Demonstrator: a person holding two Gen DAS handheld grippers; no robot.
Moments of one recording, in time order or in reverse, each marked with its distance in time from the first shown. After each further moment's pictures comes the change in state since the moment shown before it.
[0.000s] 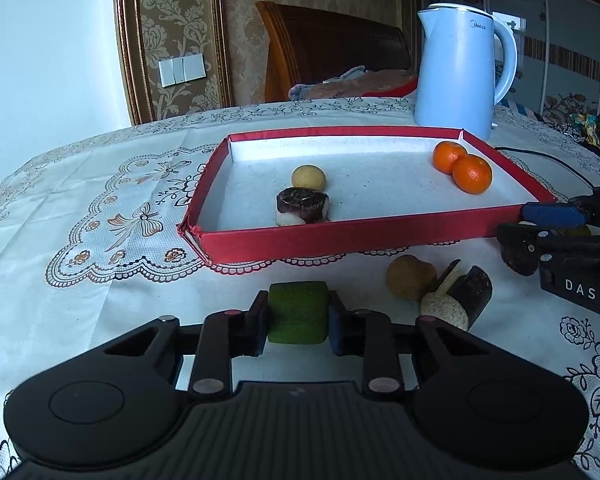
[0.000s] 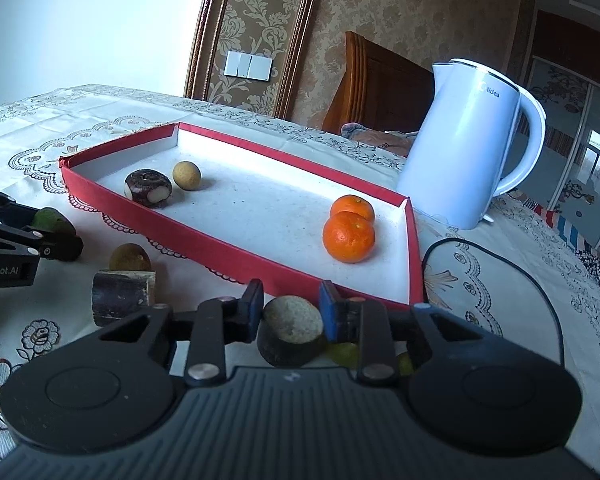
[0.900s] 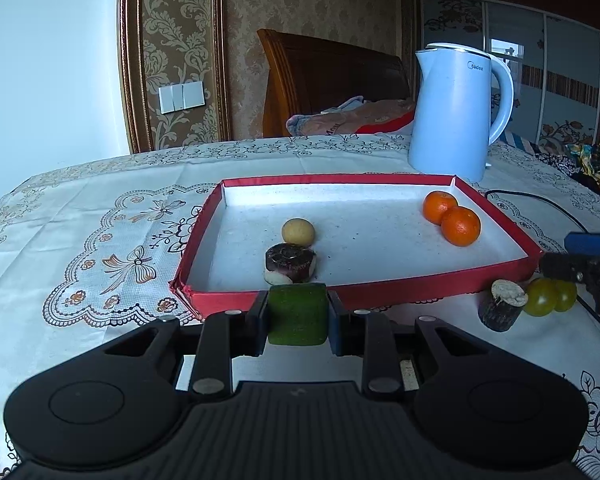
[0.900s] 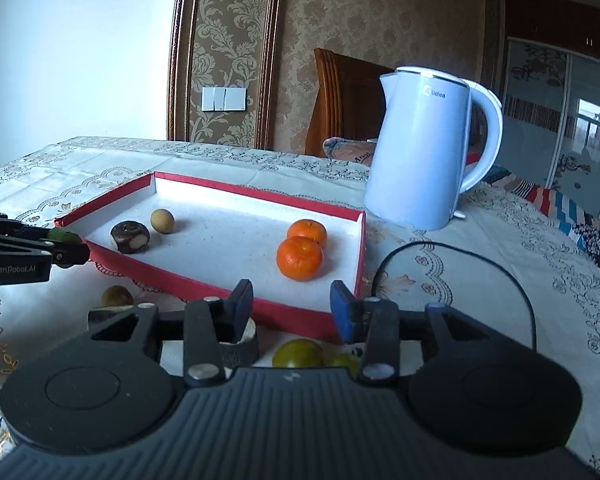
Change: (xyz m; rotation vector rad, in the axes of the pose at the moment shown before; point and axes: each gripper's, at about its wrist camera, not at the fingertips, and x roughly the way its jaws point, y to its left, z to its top) left arm -0.007 -0.005 0.026 -0.032 -0.079 -0.021; right arm -0.039 -0.056 0.000 0.150 -0.030 0.057
